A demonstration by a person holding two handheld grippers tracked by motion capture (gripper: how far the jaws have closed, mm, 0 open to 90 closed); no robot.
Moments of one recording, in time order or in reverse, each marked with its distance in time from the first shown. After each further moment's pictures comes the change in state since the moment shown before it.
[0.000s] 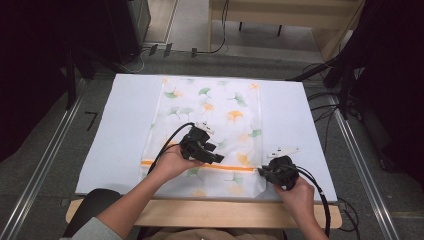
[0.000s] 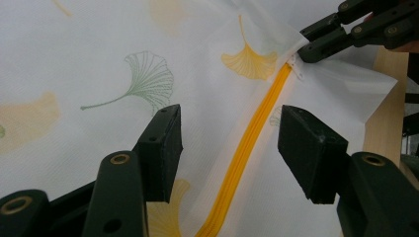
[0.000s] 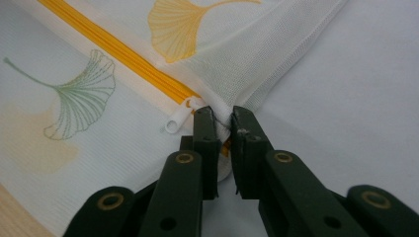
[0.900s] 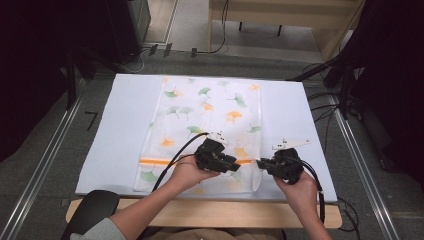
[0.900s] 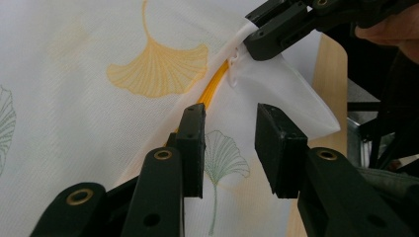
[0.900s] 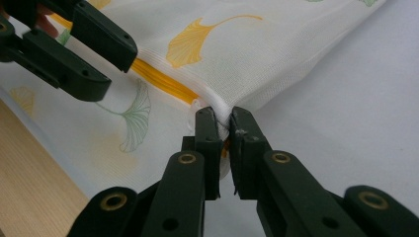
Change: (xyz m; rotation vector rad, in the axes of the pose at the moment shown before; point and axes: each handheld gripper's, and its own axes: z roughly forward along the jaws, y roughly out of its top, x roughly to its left) left arm -0.039 0.003 0.027 -0.081 -0.117 0.049; right arm 0.001 0.022 -0.030 -0.107 0.097 0.011
